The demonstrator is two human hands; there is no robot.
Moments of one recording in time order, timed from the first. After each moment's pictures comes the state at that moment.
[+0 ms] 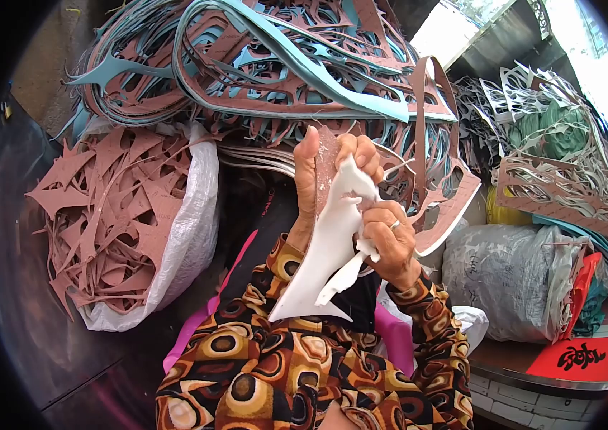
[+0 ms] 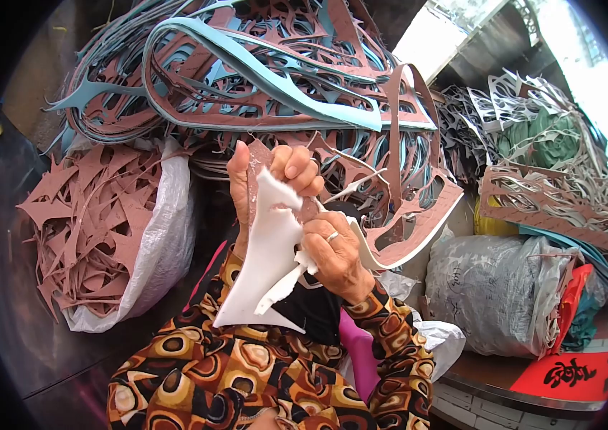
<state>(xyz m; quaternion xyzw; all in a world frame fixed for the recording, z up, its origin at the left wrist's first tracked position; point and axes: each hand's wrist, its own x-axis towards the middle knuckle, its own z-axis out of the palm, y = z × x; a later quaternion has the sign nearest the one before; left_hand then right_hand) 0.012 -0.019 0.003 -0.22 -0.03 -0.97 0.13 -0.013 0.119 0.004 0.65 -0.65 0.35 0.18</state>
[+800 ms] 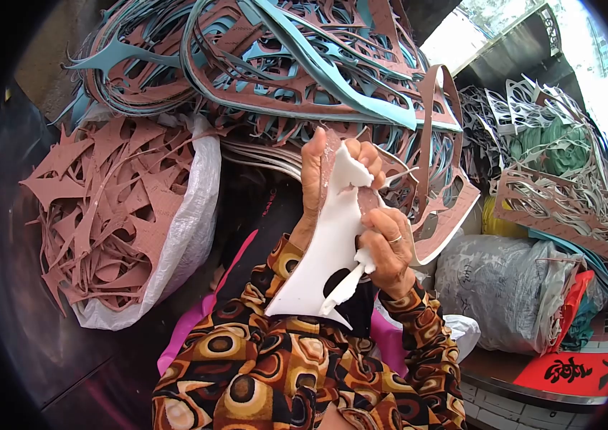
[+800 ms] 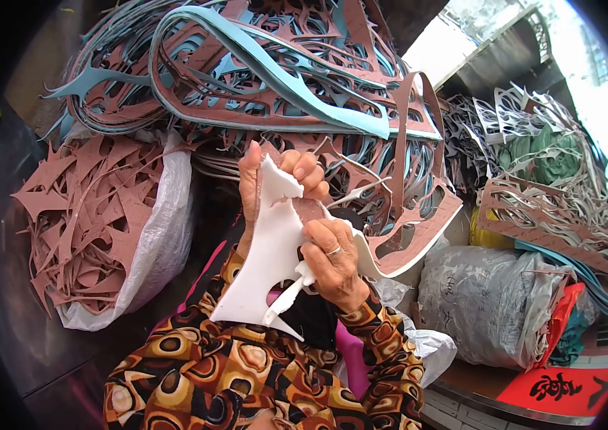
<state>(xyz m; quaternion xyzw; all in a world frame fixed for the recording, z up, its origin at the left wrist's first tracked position) 0.004 -0.029 -0.008 -0.18 -0.01 -0.98 0.13 -0.007 0.105 0.003 0.63 -0.66 0.33 0.25</state>
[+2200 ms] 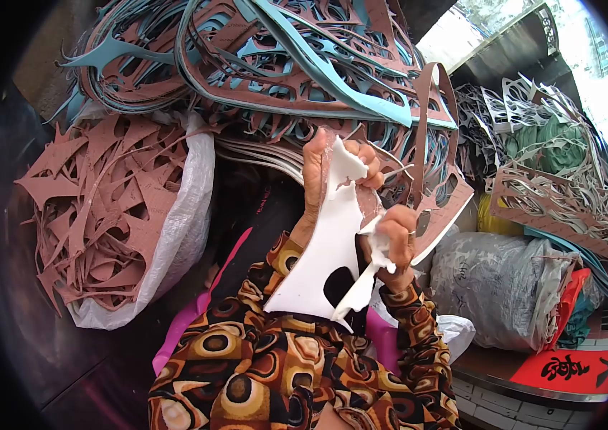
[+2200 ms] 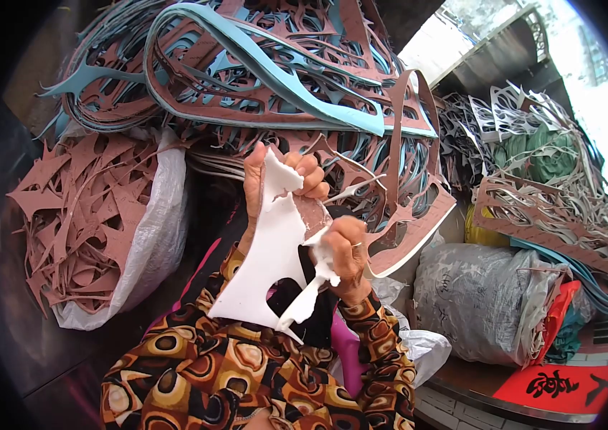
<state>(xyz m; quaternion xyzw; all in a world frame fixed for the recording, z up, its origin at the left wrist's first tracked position) -0.007 -0.023 -0.023 -0.18 0.03 -0.98 0.09 -0.016 0.123 -0.022 0.54 -0.70 0.40 0.23</state>
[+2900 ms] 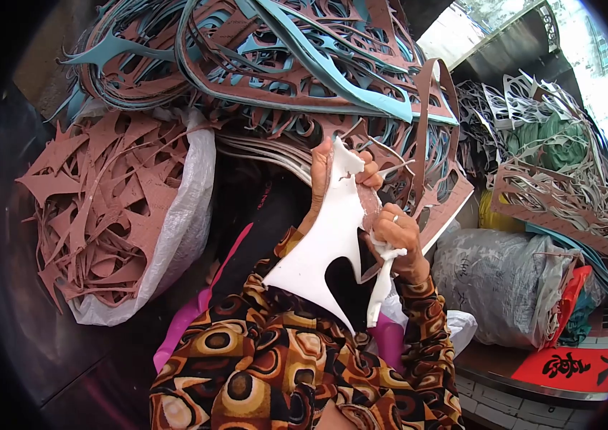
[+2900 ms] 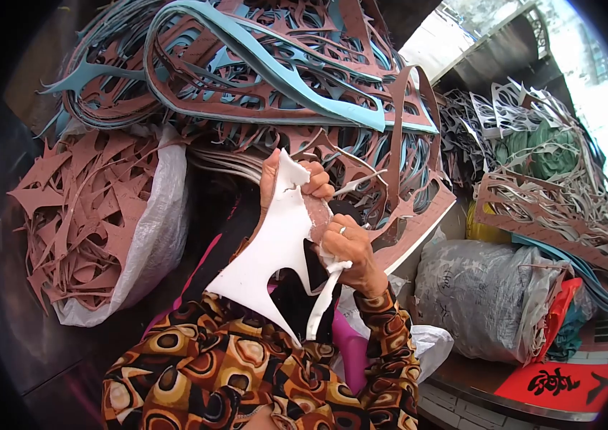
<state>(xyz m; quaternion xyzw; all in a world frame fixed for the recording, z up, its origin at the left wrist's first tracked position) -0.024 -0.015 -0.062 -0.15 0.09 -0.98 0.04 -0.038 0.135 -0.011 0.63 -0.69 0.36 0.04</state>
